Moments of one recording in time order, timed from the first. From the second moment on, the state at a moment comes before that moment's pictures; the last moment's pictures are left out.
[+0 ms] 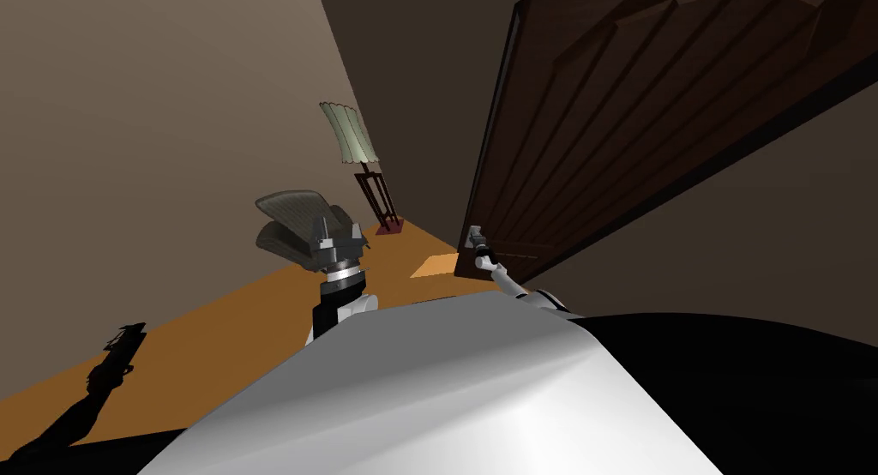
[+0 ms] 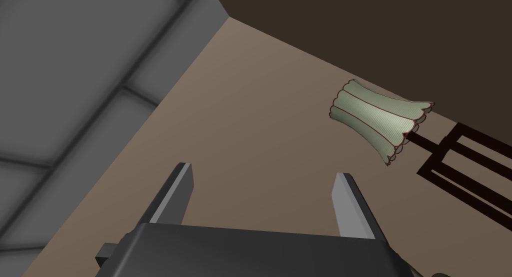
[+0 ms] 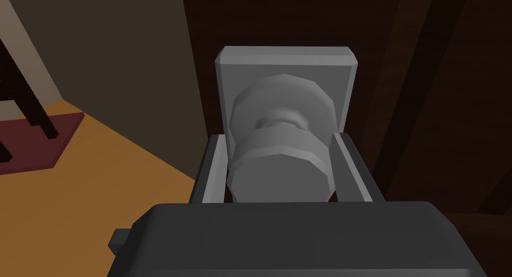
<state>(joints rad) -0.20 -0.38 0.15 -0.97 -0.77 -0.44 -1.28</state>
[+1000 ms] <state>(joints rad) -0.16 -0.44 0.21 -1.02 -0.77 -0.44 -1.33</state>
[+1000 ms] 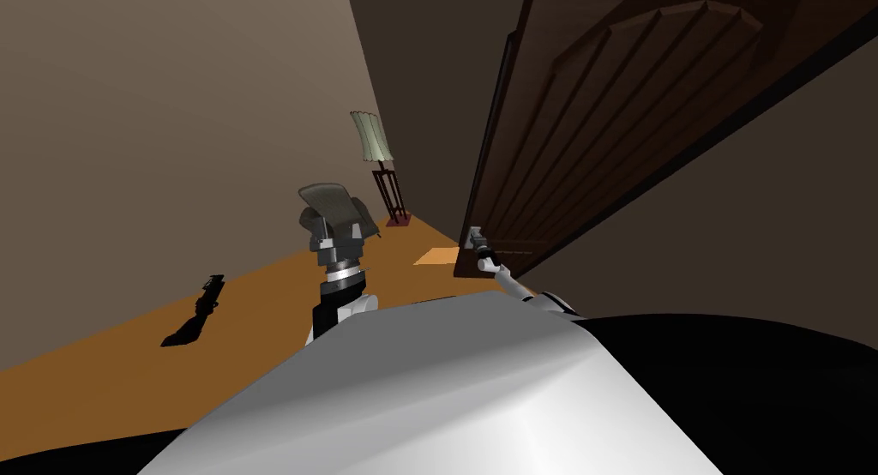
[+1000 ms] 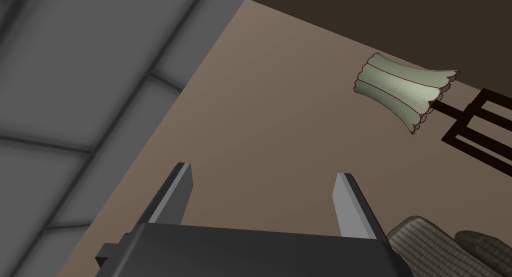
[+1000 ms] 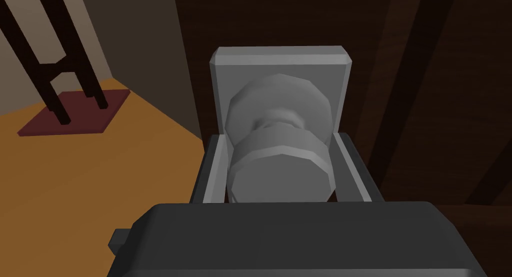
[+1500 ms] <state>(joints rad) -0.15 -0.47 0.25 -1.04 -0.78 -0.45 -1.36</state>
